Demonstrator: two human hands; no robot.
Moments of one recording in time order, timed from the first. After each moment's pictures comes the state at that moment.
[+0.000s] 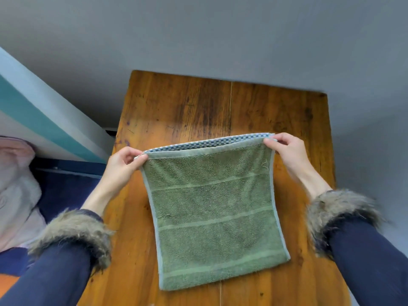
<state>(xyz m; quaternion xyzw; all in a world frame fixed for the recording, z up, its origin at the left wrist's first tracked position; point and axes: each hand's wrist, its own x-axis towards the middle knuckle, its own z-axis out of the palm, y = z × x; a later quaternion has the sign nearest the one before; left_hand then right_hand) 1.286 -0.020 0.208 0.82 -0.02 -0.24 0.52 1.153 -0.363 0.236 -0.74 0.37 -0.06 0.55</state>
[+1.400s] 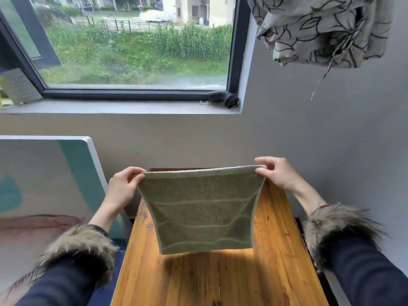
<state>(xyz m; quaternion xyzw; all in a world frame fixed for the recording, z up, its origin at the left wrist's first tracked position) 1.269 -0.010 0.421 0.86 -0.19 0.00 0.47 1.088 -0.355 0.460 -0.87 0.23 -0.11 0.41</state>
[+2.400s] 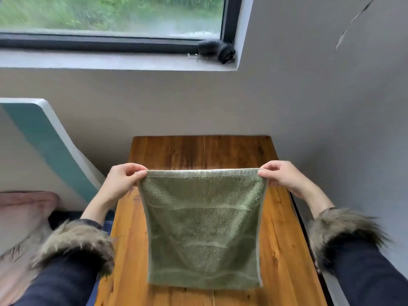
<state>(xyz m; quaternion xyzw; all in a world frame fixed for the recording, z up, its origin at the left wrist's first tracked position) 1.260 -0.029 0.364 0.83 -0.16 -0.20 0.49 1.055 -0.368 0.389 -0.77 0.33 0.02 0.55</state>
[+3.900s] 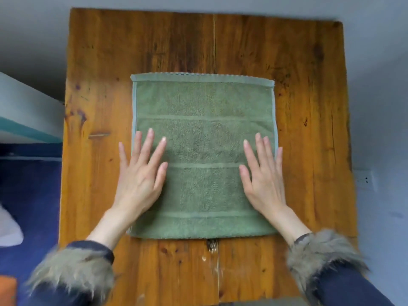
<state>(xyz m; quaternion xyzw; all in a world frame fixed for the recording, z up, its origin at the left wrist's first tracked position) 1.206 -0.060 0.123 0.92 -0.36 -0.12 0.09 1.051 -0.292 0.123 -0.96 0.22 0.02 0.16</state>
